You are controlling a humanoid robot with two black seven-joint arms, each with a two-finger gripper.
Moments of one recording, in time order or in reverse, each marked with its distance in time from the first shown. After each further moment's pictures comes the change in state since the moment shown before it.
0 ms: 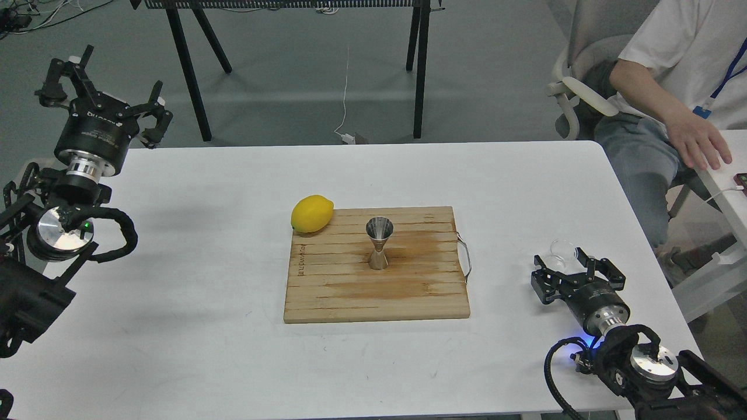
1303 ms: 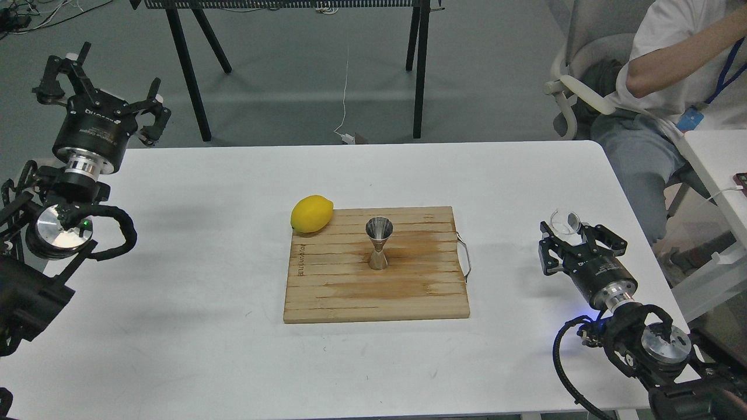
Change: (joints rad) left arm -0.006 0.003 -0.001 -0.002 0.000 0.005 -0.001; right arm 0.027 -0.121 -0.051 0.203 -0.013 0.022 -0.006
